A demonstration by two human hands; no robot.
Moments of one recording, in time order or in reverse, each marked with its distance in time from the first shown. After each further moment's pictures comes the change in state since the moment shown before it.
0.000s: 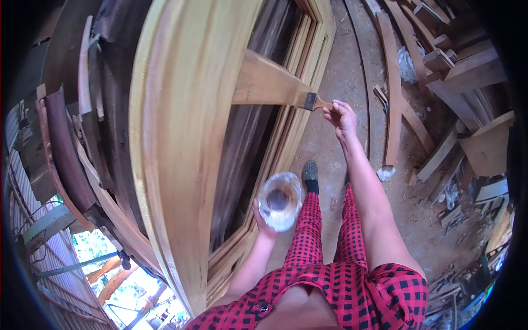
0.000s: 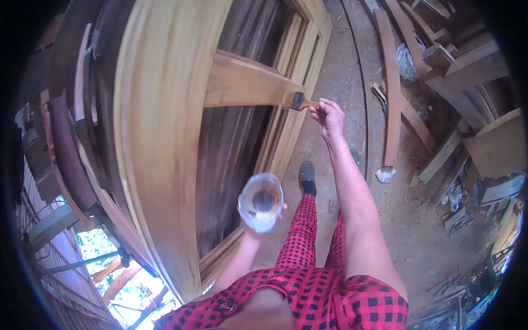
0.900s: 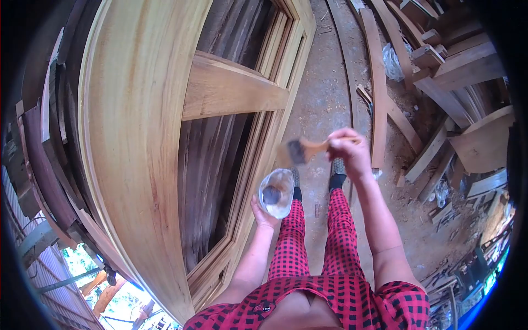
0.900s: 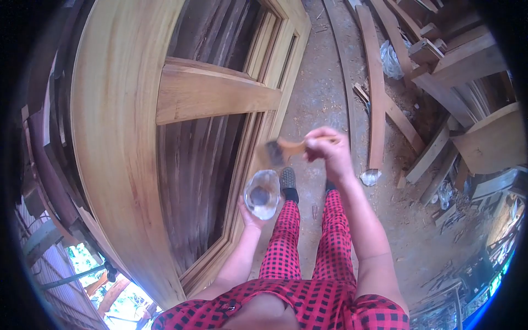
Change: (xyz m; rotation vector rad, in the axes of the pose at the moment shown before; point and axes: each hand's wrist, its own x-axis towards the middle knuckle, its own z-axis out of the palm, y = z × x) left_hand 0.093 -0.043 -0.083 0.140 0.154 0.046; right_hand -0.091 -0.076 -0.041 -0.311 -0.335 -0.029
